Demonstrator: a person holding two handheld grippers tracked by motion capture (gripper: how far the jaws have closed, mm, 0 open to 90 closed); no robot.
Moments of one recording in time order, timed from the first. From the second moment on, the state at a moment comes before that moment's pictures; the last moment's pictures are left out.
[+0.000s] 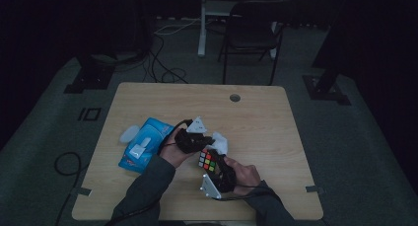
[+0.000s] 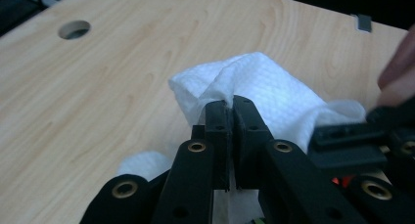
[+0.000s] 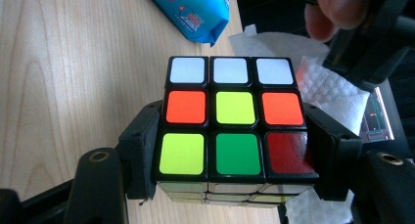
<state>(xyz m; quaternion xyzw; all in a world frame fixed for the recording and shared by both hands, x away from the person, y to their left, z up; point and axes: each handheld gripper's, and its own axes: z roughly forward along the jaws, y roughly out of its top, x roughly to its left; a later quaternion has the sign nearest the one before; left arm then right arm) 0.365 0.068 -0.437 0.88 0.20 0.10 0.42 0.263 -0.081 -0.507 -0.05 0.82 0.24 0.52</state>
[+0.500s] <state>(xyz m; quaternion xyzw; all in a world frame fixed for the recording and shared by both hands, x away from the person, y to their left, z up) 0.373 0.063 -0.441 0.89 0.19 0.08 0.41 0.260 -0.078 -0.508 -0.06 0.81 0.24 0.53</state>
